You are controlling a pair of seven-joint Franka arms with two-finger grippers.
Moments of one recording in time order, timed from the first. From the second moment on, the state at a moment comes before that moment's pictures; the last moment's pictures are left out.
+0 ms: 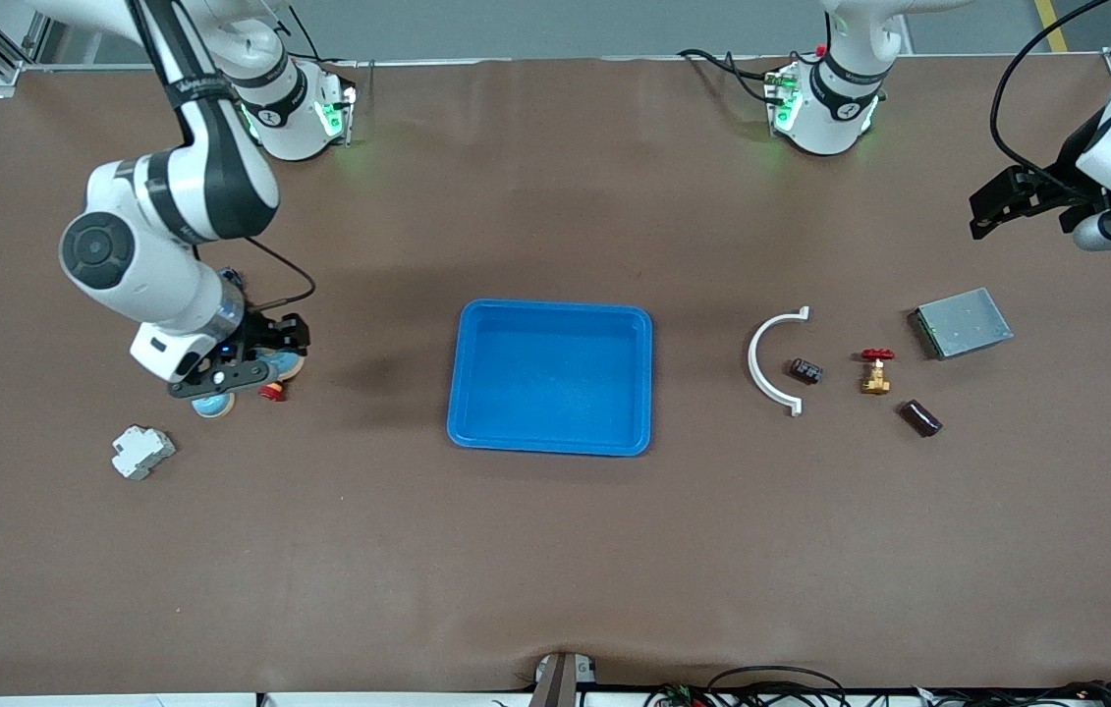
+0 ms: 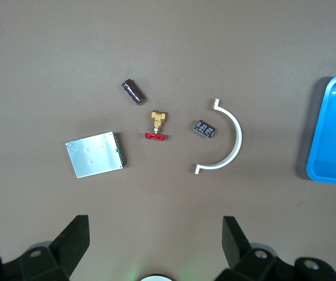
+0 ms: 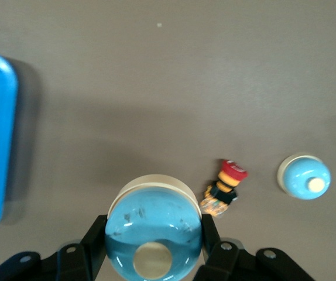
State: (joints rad) left arm 0.06 -0.10 -0.15 -1.68 0.02 1.54 -0.13; right arm 0.20 0.18 -0.02 -2.04 0.06 2.17 -0.05
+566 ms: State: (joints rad) left arm 0.06 -0.10 -0.15 -1.68 0.02 1.54 -0.13; right arm 0.20 0.42 -0.01 -2.02 0.06 2.43 -0.06
